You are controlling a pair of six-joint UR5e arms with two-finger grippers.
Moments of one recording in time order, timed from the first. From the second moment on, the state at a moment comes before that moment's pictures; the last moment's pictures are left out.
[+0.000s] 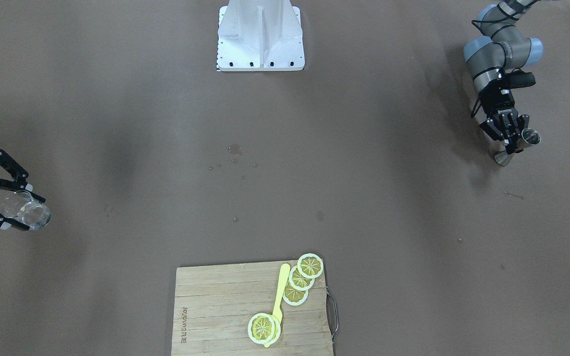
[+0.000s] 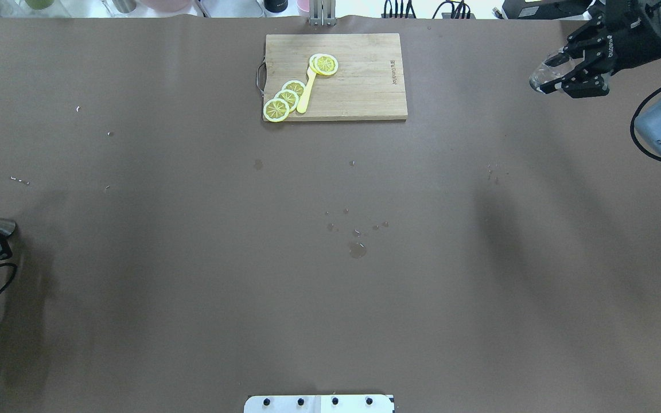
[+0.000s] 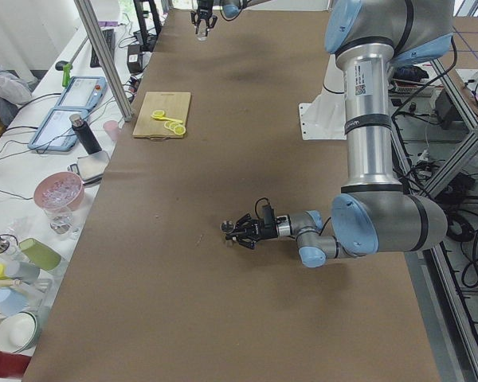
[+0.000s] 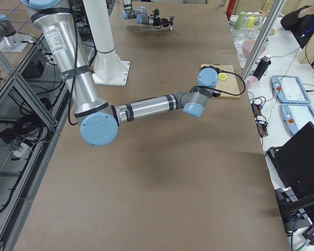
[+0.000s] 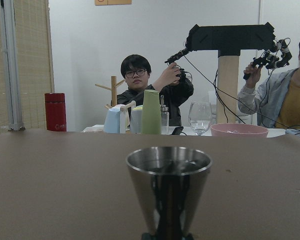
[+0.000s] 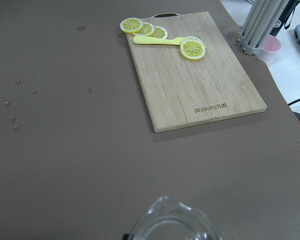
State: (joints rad) left arm -0.16 -1.31 -1.37 -2.73 -0.27 -1.67; right arm 1.22 -1.20 1.43 -0.67 2.53 -0.26
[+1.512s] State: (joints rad) left arm -0.11 -1.42 -1.82 -2.62 -0.28 -1.36; right arm 1.13 -1.20 1.70 -0.86 2.47 -0.27
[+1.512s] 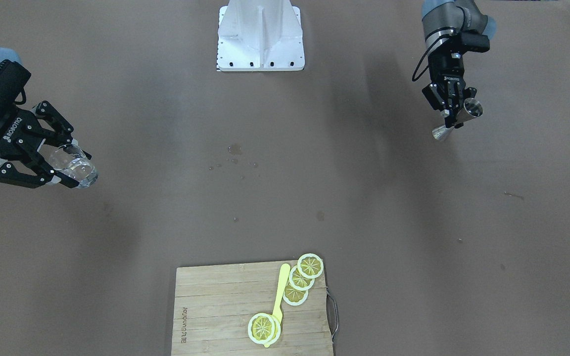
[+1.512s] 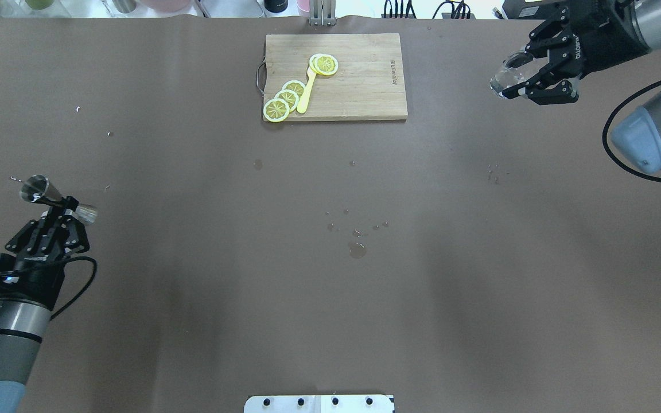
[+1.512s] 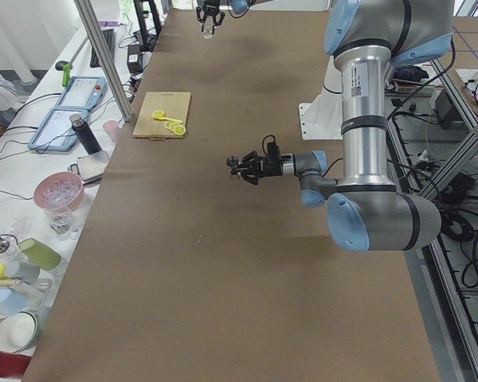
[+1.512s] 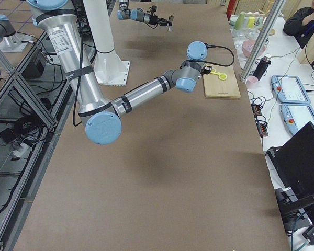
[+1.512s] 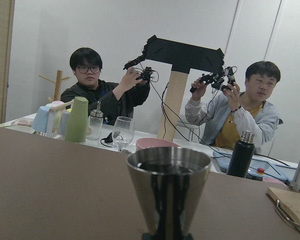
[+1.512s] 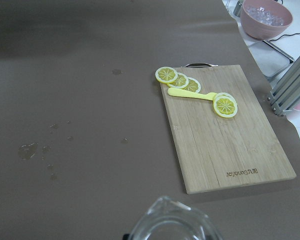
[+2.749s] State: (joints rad) left arm -0.29 -1.99 -1.56 -2.60 -0.38 -0.93; right arm 1.01 -1.11 1.89 -1.37 2.31 -0.53
